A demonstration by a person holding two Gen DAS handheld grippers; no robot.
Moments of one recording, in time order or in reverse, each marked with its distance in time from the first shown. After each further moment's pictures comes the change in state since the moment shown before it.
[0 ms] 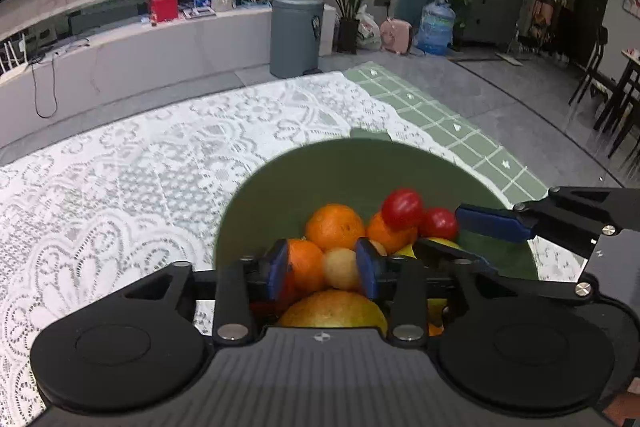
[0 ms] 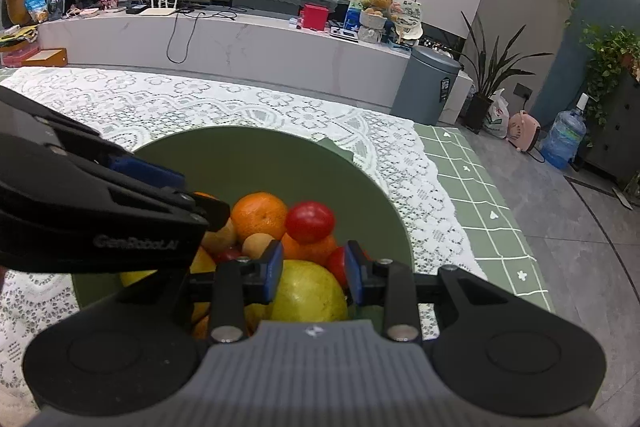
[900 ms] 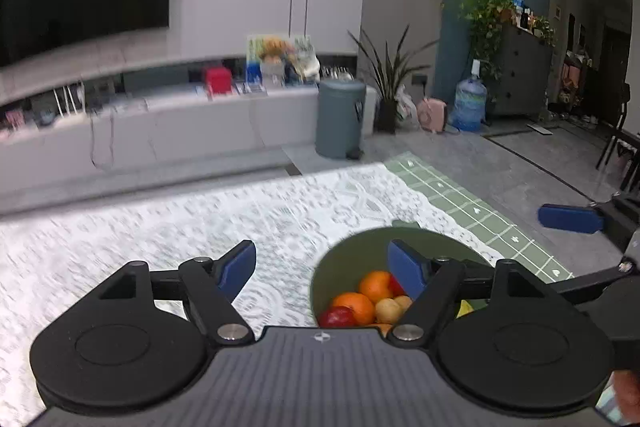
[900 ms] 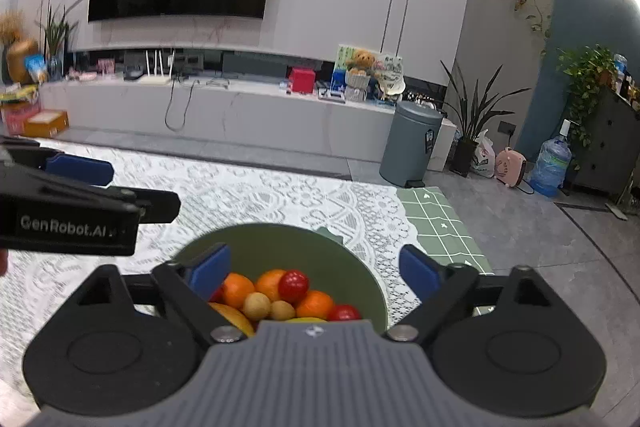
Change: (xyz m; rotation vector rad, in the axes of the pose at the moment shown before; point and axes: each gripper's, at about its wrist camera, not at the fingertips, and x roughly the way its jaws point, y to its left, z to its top) left arm -0.104 0.011 0.002 -0.027 -0.250 0.137; right arm -0.103 0.000 0.025 0.093 -0.192 0.006
